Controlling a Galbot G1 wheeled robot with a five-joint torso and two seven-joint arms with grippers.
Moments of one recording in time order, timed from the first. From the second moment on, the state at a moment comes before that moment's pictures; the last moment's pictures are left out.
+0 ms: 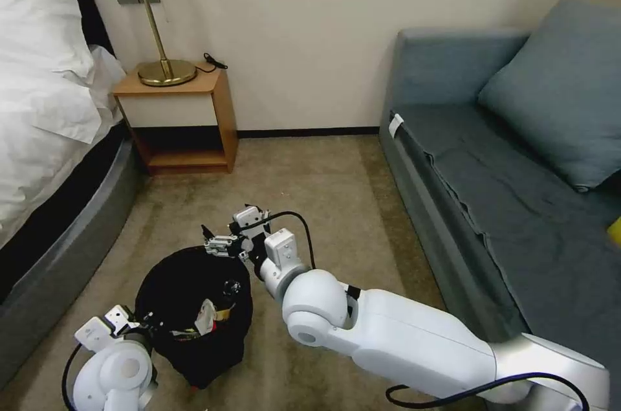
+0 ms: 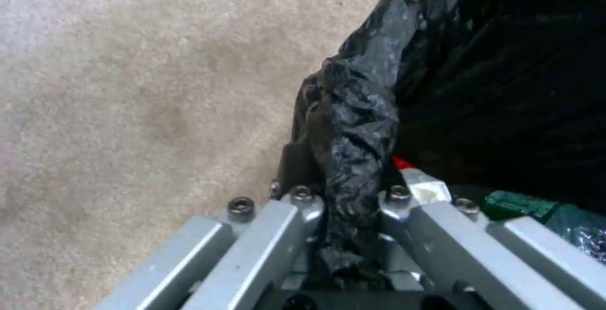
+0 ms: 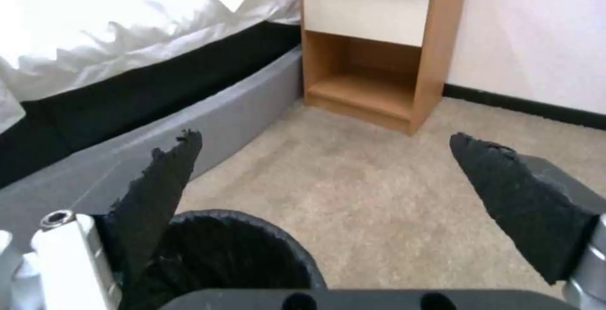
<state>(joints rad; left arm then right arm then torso) 1.46 -1.53 -0.83 -2.03 -0.86 0.66 -0.69 -0.48 1.22 -0.69 1.90 0.82 -0.30 0.63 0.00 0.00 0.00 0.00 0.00</state>
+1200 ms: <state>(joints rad) 1.65 -1.49 -0.82 -2.16 -0.22 -0.01 0.13 -1.26 1.03 0.31 2.28 0.18 -0.09 0.49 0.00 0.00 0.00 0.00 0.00</state>
